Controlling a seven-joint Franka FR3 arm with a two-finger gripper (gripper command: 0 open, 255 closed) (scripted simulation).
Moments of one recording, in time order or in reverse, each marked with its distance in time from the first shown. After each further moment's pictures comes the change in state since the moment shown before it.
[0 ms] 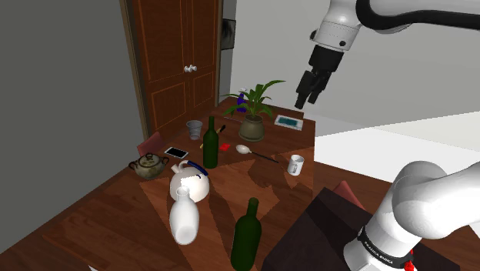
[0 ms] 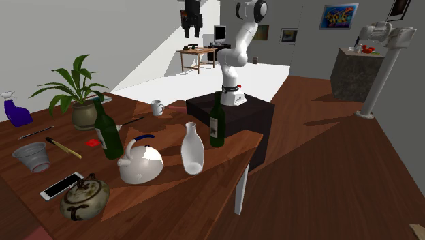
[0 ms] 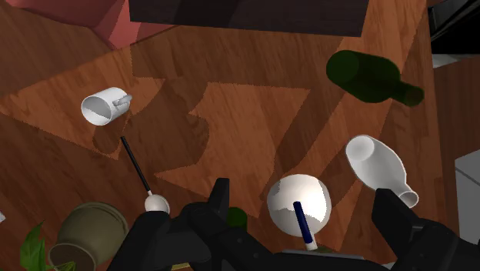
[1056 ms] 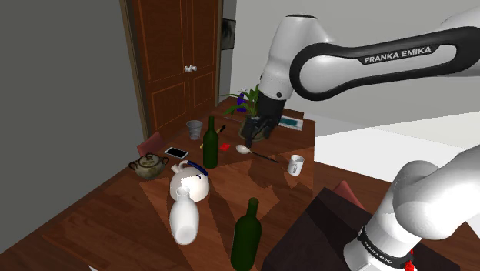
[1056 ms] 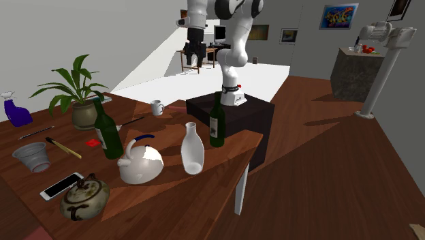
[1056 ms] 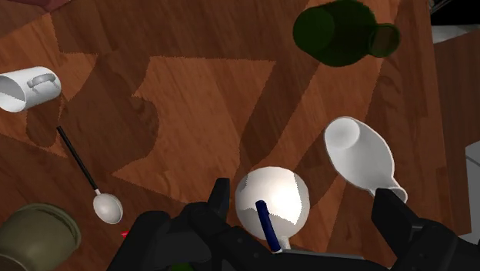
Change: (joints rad) arm 0.032 0.252 0.249 -0.117 0.055 0.413 0.244
